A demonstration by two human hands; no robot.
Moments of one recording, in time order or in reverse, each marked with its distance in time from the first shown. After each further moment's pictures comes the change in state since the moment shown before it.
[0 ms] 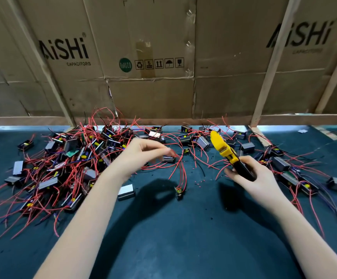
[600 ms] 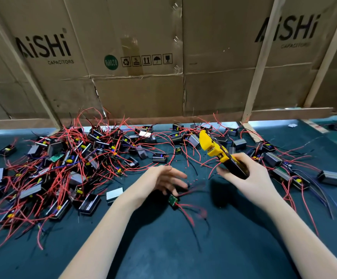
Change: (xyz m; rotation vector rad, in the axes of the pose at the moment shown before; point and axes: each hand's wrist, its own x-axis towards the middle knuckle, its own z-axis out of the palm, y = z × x) left_hand 0.003 -0.043 0.060 -0.249 -0.245 -0.262; right_hand -0.002 0.000 0.000 -0.058 0.044 -0.003
